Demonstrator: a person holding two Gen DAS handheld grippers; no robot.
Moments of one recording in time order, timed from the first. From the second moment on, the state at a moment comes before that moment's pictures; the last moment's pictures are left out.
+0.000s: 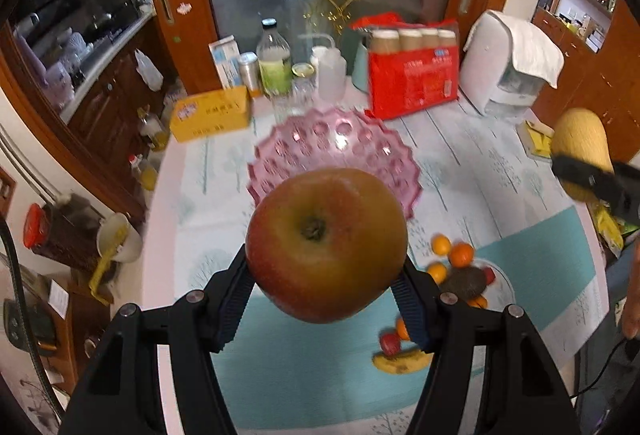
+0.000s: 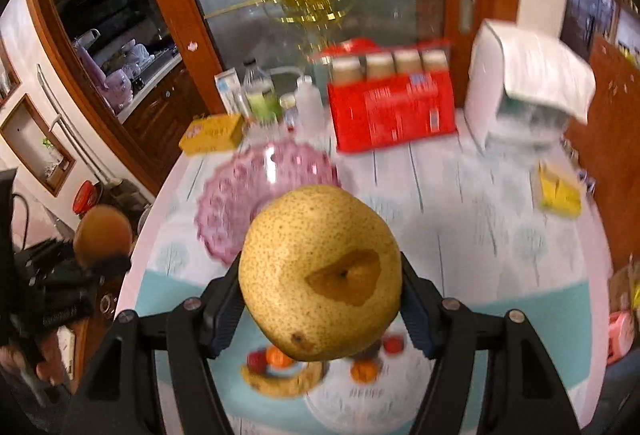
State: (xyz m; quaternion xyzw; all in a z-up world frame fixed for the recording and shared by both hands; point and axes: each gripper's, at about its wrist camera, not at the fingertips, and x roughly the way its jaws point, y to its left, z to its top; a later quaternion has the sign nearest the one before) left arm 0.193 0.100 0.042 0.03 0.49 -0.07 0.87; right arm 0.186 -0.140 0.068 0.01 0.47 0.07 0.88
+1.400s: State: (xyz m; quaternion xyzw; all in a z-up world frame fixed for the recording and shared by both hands) left arm 0.349 0.066 -0.201 0.04 0.58 -0.08 0.81; right arm 0.355 -0.034 -0.185 -0.07 0.57 0.10 0.82
